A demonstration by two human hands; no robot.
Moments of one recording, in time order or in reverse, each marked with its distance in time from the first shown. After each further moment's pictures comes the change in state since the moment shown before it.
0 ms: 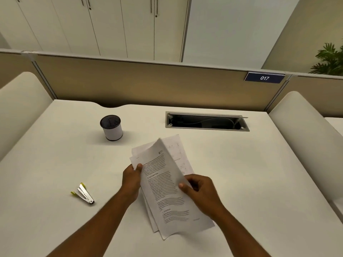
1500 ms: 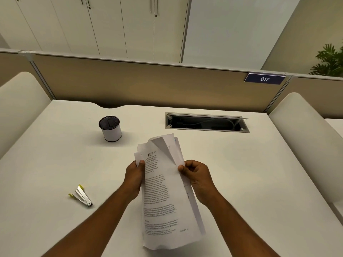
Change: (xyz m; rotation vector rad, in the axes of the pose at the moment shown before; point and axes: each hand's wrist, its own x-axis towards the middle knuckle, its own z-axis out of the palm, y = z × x) left_hand 0.011 0.012 0.007 -0.008 -0.124 -0.007; right_hand 0.054 -0.007 0.005 0.400 0.064 0.126
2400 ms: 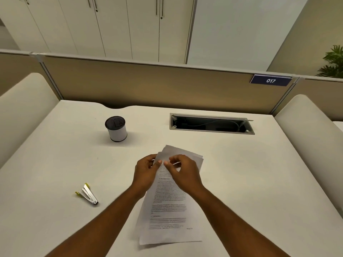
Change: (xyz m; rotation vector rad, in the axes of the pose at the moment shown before) left_hand -0.024 0.018 0.015 0.201 -0.050 0.293; right_hand 0.019 0.002 0.052 -0.787 0.141 -0.243
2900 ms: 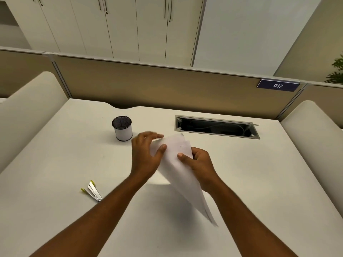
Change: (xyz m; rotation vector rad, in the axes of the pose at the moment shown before) left_hand 0.006 0.050 -0.017 0.494 0.250 0.556; right_hand 0.008 -0.025 -0.047 0.560 -0.179 0.131
